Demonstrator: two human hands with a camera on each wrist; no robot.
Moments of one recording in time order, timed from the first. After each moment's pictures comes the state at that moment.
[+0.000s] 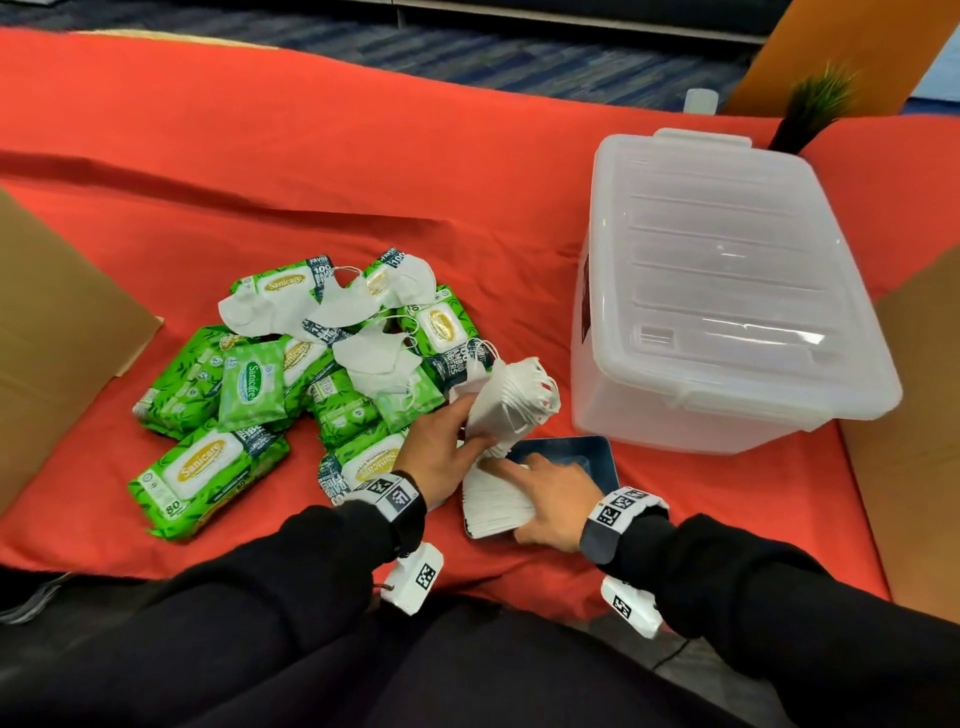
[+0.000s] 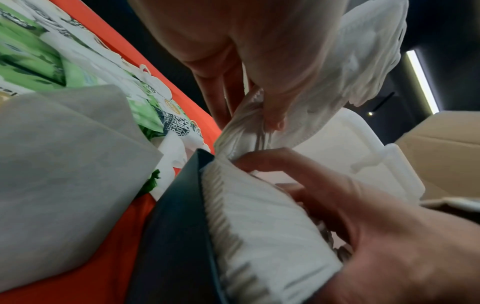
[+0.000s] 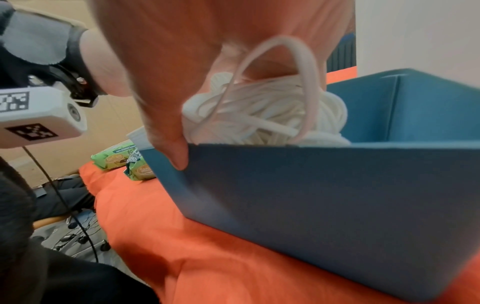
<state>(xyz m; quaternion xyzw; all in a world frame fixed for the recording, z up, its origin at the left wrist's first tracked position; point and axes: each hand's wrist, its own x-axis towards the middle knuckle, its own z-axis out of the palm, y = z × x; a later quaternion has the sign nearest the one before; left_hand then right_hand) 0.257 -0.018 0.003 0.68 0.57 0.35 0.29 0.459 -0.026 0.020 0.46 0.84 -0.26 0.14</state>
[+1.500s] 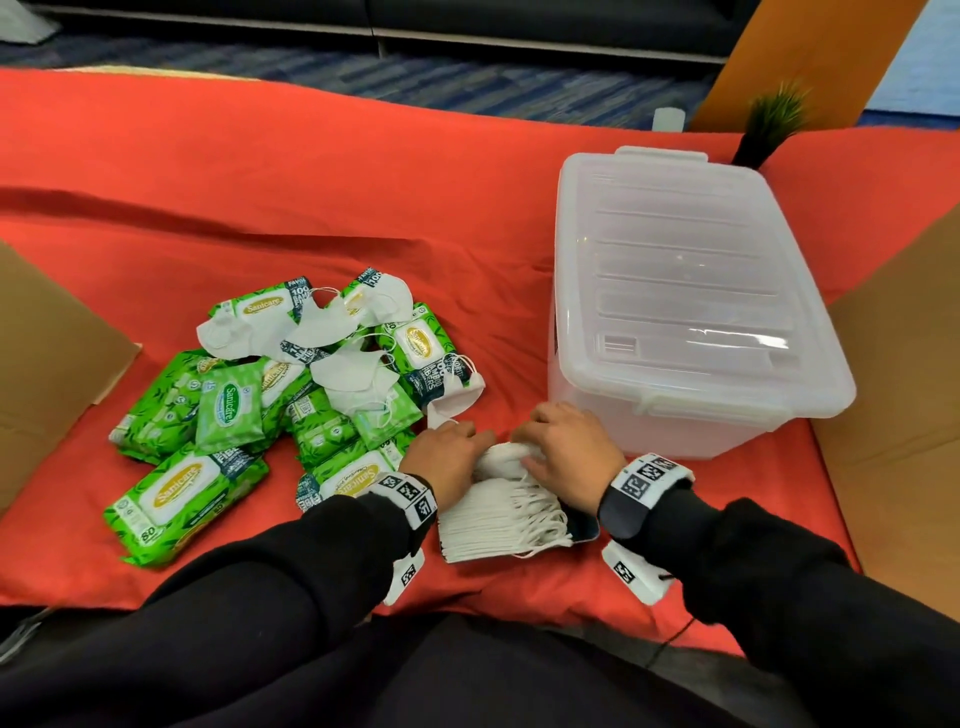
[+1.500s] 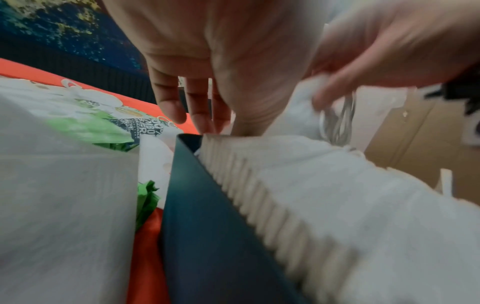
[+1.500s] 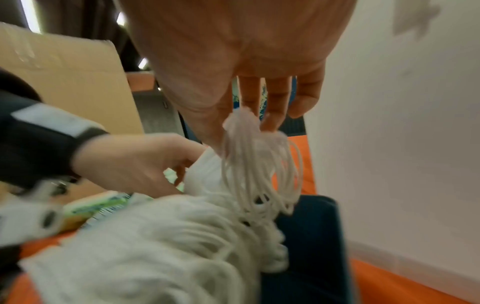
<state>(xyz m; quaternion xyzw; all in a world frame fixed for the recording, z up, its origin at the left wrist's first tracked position) 0.289 0.007 -0.020 0.82 0.56 -0.01 0.11 0.497 0.011 0.062 0.49 0.86 -0.13 0.00</state>
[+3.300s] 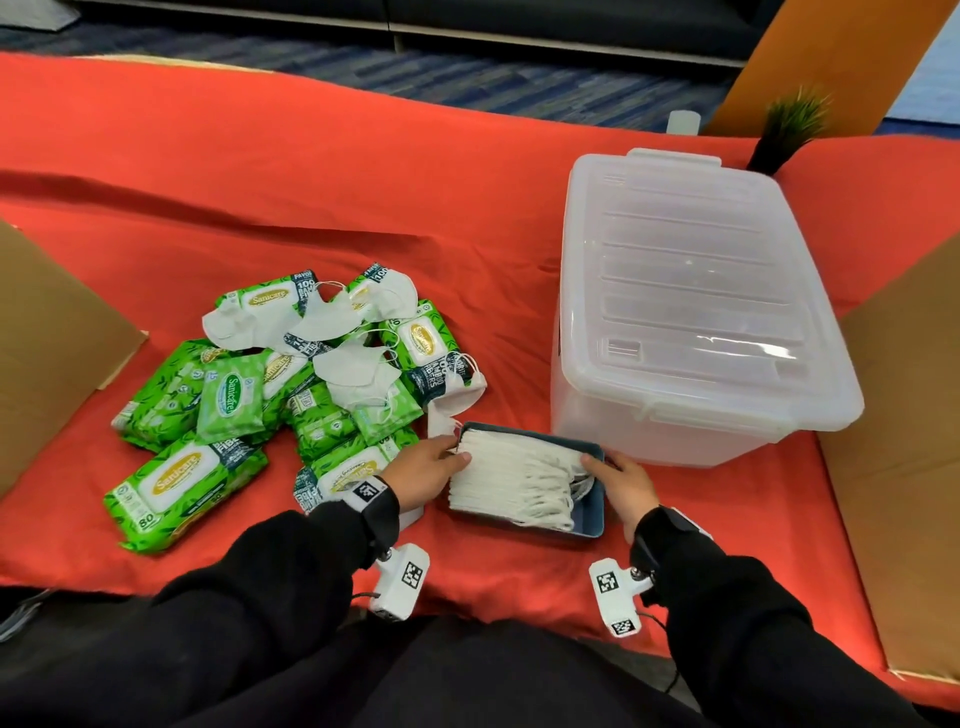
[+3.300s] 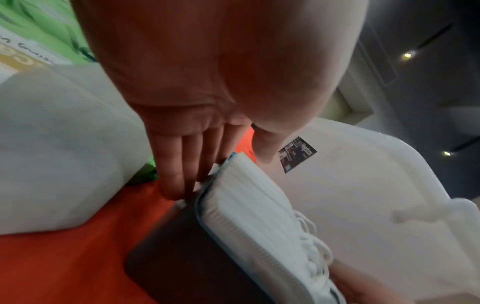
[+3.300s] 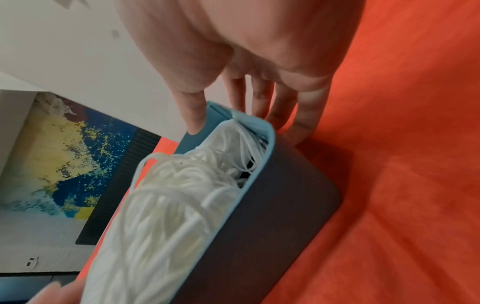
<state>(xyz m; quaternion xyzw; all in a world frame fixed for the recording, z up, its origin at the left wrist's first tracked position) 0.265 -0.010 -0.004 0.56 0.65 0.14 0.50 0.565 0.004 -0.050 0.67 0.32 -0.56 -0.37</state>
